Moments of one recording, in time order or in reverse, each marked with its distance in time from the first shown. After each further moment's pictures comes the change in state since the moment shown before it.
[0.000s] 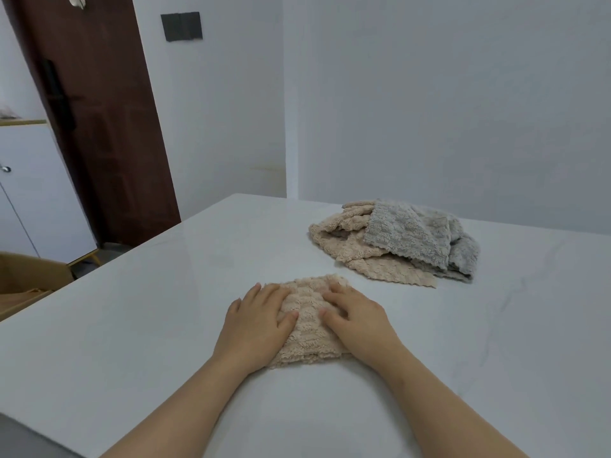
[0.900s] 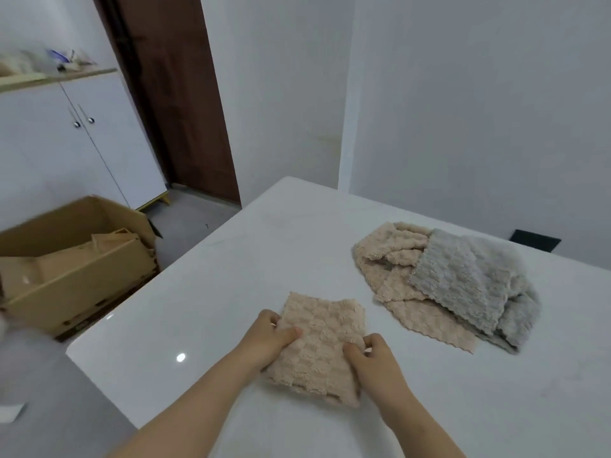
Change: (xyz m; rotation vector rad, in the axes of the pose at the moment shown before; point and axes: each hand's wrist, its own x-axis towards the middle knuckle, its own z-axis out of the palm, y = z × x) left_hand 0.025 0.002 -0.086 -0.856 -0.262 -0.730; right_hand 0.027 -0.043 -0.042 0.655 -0.269 0.573
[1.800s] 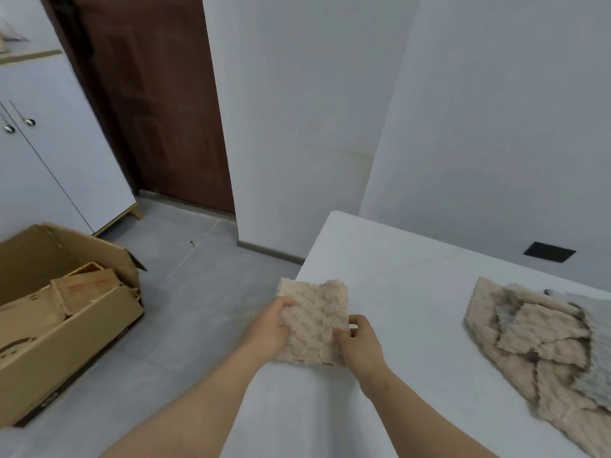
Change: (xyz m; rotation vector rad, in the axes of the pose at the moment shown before) left_hand 0.243 0.029 -0.241 0.282 -0.042 0.227; right_hand 0.192 -0.183 0.228 0.093 0.137 0.048
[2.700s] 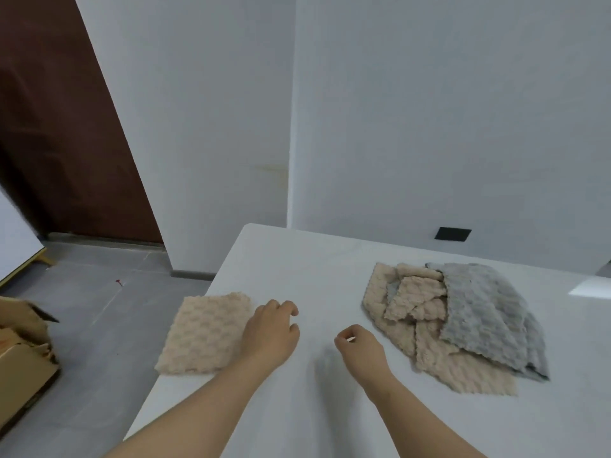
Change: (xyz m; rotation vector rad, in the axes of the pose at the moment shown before) left_hand -0.043 0.114 0.098 0.512 0.010 0.370; right_hand -0.037 0.033 -0.138 -0.203 0.235 0.005
